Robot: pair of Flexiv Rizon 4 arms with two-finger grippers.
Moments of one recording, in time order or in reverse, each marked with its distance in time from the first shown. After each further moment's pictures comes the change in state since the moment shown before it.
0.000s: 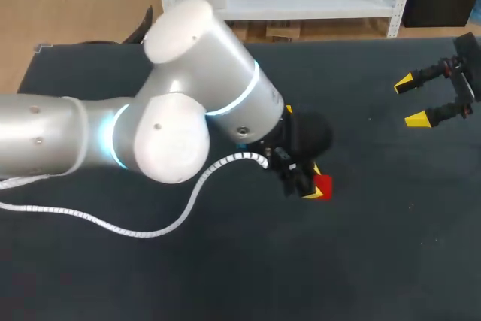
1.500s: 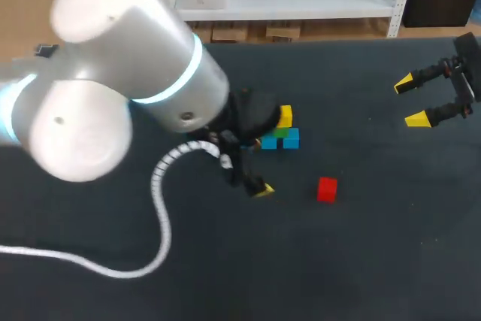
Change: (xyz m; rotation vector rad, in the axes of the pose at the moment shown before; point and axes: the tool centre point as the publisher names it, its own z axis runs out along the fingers) left arm 0.049 -0.025 -0.133 -0.197 0.114 -0.214; right arm 0.000 0.000 0.000 0.000 0.000 0.000
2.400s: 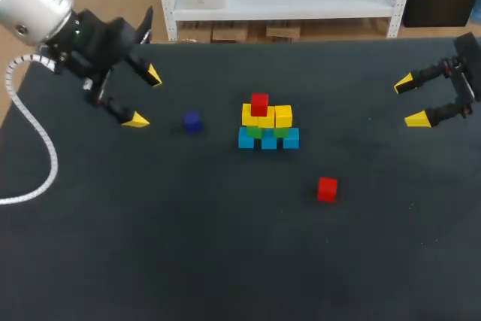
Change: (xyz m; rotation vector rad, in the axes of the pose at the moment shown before) left arm 0.126 0.155 -0.062 0.159 -0.165 0.282; right arm 0.000 0.000 0.000 0.000 0.000 0.000
